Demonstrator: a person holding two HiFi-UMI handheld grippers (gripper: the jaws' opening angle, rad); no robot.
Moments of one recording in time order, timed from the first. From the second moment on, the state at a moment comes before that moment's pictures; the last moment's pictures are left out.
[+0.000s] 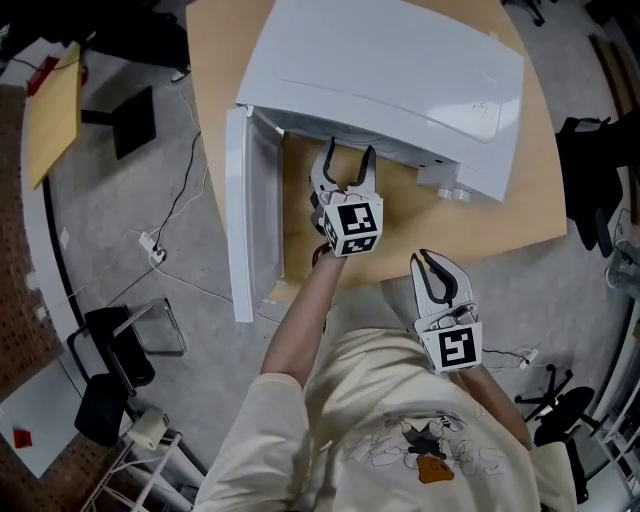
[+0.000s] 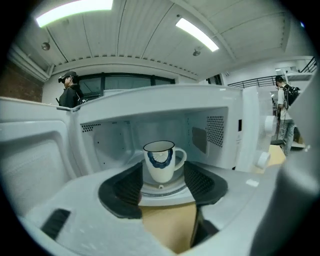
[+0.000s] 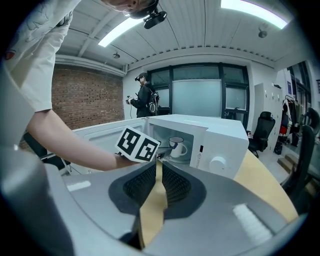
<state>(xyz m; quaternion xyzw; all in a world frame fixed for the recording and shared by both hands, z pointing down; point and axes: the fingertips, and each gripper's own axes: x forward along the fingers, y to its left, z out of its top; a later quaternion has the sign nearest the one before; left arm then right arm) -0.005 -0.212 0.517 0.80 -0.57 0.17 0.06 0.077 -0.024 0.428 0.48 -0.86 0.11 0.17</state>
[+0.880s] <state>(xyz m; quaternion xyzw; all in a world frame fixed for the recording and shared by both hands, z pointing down) -0.033 -0.038 0.381 0.77 -0.61 0.14 0.16 0.059 -0.046 0.407 0.42 -0.89 0.10 0.16</state>
